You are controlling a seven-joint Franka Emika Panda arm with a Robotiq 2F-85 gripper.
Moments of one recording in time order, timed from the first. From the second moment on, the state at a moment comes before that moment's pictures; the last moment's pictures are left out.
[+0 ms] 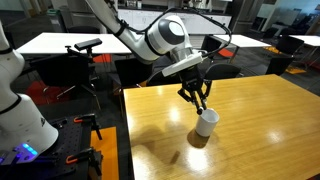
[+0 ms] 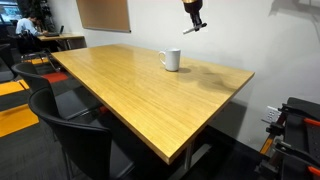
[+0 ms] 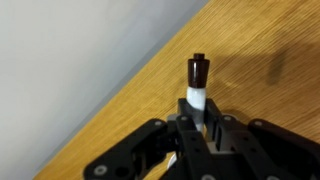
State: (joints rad) arm -0.06 0.27 -0.07 -1.96 -1.00 2.27 -0.26
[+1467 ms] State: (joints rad) arm -0.02 0.52 -0.05 -1.68 -1.01 2.06 -0.47
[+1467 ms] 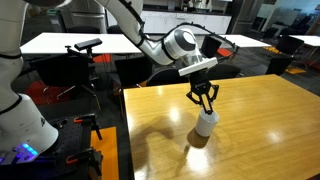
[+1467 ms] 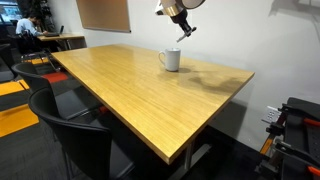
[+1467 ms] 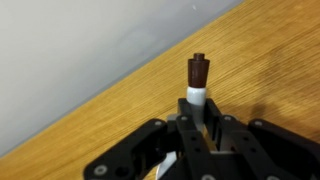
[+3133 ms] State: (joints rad) arm 0.00 0.69 -0.03 -1.45 -1.01 1.90 -0.75
